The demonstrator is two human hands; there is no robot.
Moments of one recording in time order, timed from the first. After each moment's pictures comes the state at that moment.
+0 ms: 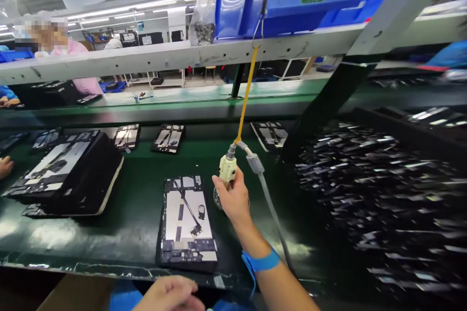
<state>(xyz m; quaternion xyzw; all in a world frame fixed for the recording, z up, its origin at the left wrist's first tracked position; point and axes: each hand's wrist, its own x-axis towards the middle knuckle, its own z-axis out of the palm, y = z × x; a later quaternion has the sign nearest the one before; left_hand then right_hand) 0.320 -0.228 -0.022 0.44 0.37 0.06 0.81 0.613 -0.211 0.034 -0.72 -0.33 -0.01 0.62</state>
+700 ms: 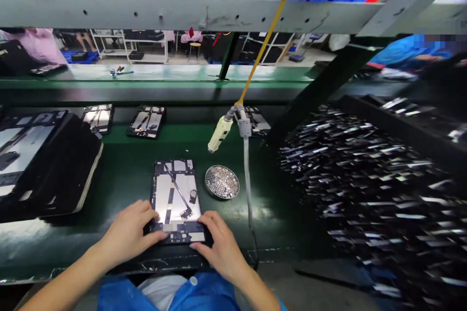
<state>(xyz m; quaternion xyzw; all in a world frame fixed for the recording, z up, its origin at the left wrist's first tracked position) 0.327 -0.098 0.055 0.95 0.19 -0.01 0.25 0.528 -0.305 -0.008 -0.75 -0.52 0.18 0.37</state>
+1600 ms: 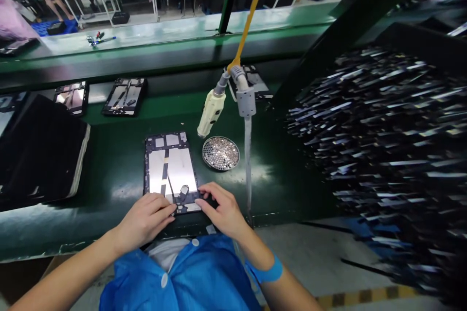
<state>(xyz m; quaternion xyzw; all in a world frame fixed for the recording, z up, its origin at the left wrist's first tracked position) 0.331 -0.120 0.014 0.96 -0.03 0.13 0.23 0.539 -0.299 -0.011 -0.70 -0.48 0.18 0.49</state>
